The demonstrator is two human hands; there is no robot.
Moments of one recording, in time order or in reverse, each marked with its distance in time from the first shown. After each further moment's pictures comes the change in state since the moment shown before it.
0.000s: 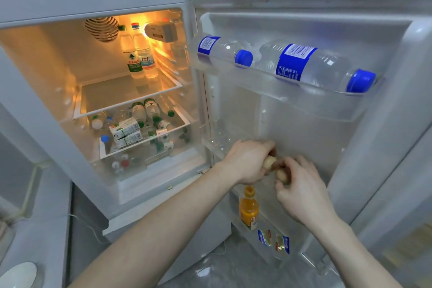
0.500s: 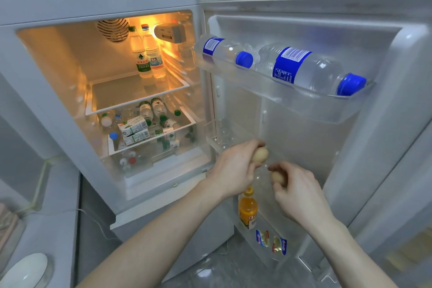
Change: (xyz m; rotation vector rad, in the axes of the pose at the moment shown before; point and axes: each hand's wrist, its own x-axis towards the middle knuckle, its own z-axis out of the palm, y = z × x) left_hand -0.060 -0.005 -0.004 -0.265 0.227 -0.172; right_hand -0.013 -0.016 0.007 0.072 -0.024 0.003
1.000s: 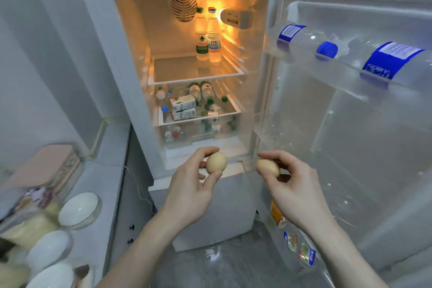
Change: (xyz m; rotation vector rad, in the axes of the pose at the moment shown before) left_hand -0.167 -0.051 -0.074 -0.311 0.374 -0.555; right_hand -0.024 -0.102 0.021 0.578 -0.166 -0.200
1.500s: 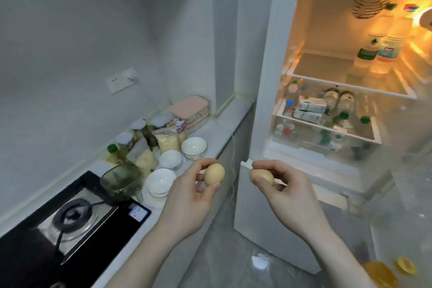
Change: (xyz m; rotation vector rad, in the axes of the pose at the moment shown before) left_hand -0.150 -0.011 -0.063 0.083 0.574 -0.502; right_hand -0.007 -0.035 0.115 0.253 -0.769 -0.176
